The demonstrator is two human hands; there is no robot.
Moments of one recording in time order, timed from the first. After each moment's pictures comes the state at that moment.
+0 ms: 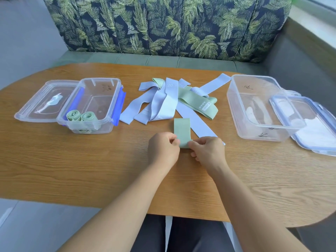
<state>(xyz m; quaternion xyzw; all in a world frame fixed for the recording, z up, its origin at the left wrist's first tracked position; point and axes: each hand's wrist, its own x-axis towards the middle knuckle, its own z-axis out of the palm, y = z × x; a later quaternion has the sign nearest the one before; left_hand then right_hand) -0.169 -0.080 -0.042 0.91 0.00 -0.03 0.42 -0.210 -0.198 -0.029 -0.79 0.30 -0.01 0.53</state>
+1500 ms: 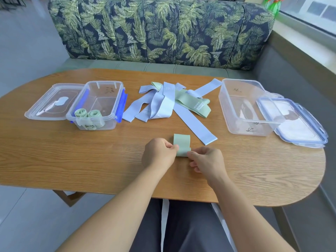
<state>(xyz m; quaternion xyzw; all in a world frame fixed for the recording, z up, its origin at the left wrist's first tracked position) -0.208 -0.064 -0.029 0.92 0.05 -0.10 0.39 -0.263 -0.190 -0.033 -0.78 0.31 -0.01 0.55</state>
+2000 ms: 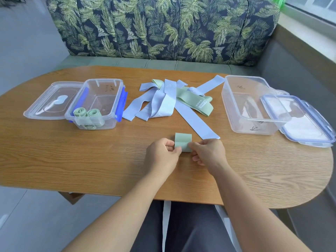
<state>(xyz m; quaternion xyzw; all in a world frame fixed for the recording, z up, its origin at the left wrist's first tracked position) -0.213 -0.063 -0.044 0.88 0.03 -0.06 0.47 -0.232 -0.201 -0.037 -0.77 0.34 0.02 0.54</state>
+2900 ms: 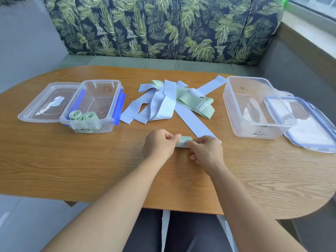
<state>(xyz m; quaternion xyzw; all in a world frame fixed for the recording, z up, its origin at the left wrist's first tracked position) -0.162 -0.074 -0.035 0.91 0.03 -0.09 0.40 -0.213 -0.201 -0.042 -0.78 0.32 -0.01 0.53</state>
